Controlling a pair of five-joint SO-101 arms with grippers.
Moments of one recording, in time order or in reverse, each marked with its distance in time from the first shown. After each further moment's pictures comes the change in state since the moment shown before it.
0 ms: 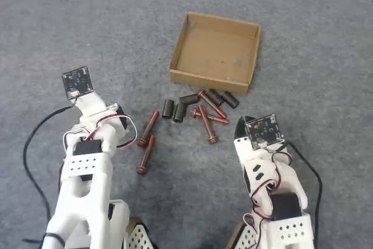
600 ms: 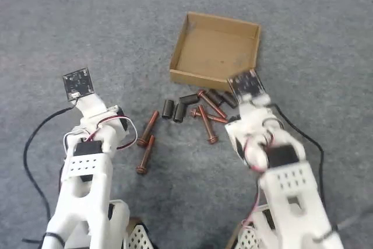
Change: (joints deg) left arm 0.0 0.4 0.9 -0.2 0.0; right arm -2.8 55.8 -35.2 5.3 -1.2
